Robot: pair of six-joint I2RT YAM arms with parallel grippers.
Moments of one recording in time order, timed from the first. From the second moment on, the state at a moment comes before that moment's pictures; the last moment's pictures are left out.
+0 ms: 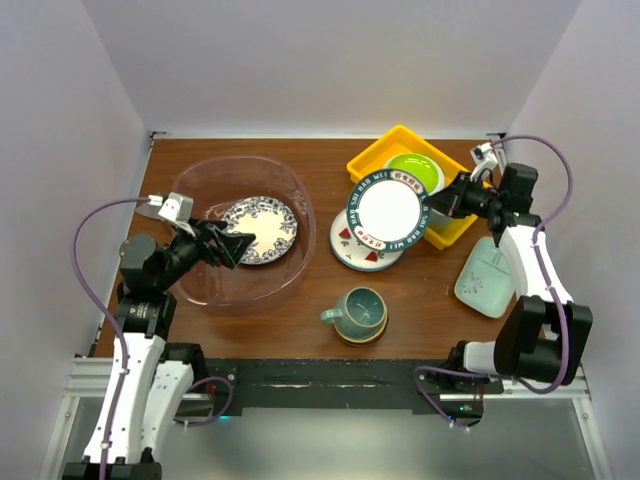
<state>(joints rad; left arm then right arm) -0.02 0.57 0.61 -0.12 0.60 -0.33 -0.19 1.36 0.99 -0.22 -0.84 0.21</state>
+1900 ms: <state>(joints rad) -0.62 0.79 0.60 0.20 0.30 -0.70 -0.26 1.16 0.82 -0.02 -1.17 0.29</state>
